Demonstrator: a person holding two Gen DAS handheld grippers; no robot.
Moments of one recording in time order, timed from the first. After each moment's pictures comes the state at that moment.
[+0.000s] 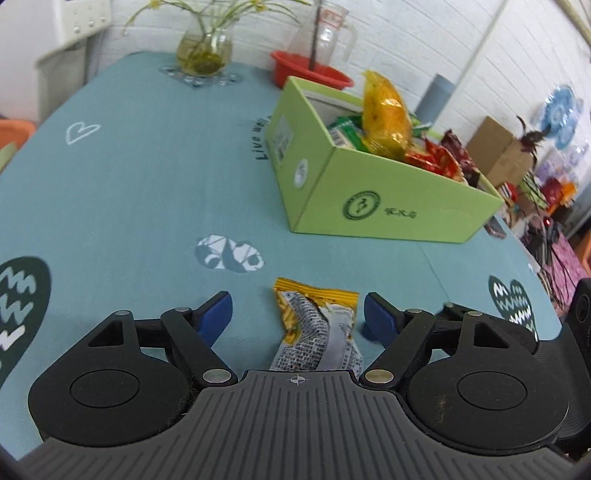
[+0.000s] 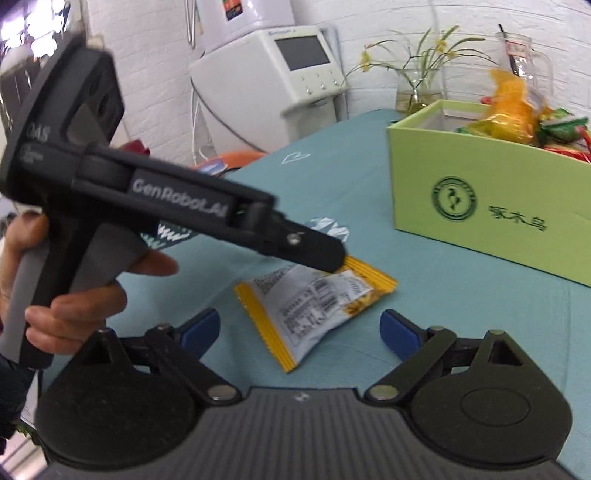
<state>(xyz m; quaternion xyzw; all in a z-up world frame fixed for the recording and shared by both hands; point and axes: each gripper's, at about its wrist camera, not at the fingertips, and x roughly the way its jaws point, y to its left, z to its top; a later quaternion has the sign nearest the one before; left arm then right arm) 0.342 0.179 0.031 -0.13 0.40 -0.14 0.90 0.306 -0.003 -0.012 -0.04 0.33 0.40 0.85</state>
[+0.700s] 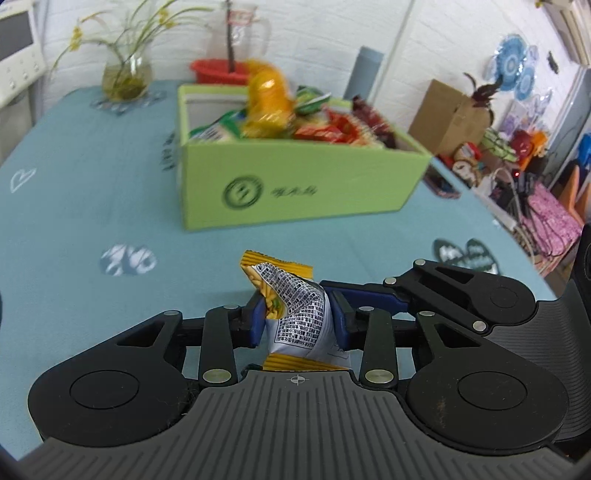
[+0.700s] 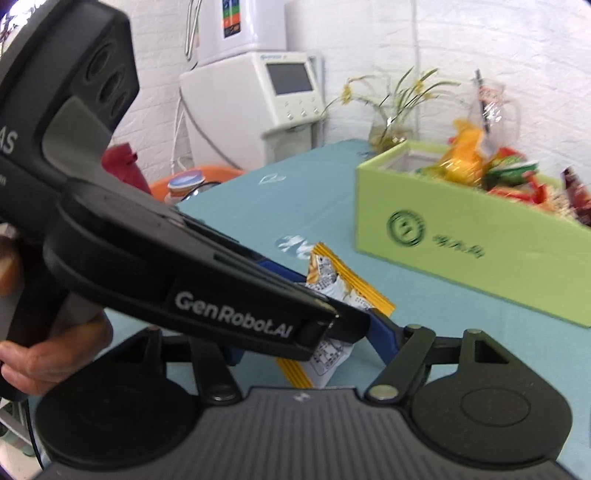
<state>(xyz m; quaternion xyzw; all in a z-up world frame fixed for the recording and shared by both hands) 0.314 0.092 0.058 -0.06 0.38 -0.19 0.90 0.268 -0.056 0.018 -0.07 0.26 0.35 0.90</state>
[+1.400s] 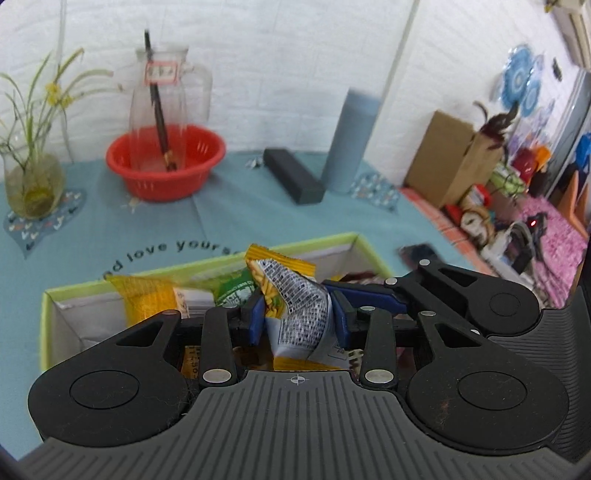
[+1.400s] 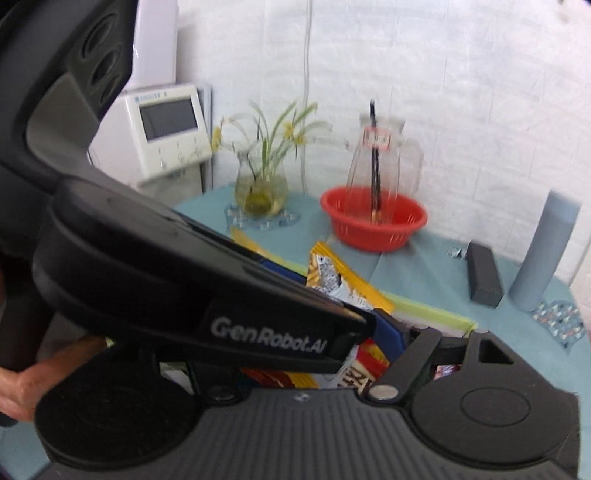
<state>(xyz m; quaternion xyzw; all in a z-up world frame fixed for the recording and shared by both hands) 0.541 0.003 0.098 -0.04 0.37 -0.20 0.90 0.502 -0.108 0.053 -0.10 0.28 0.28 0.91</state>
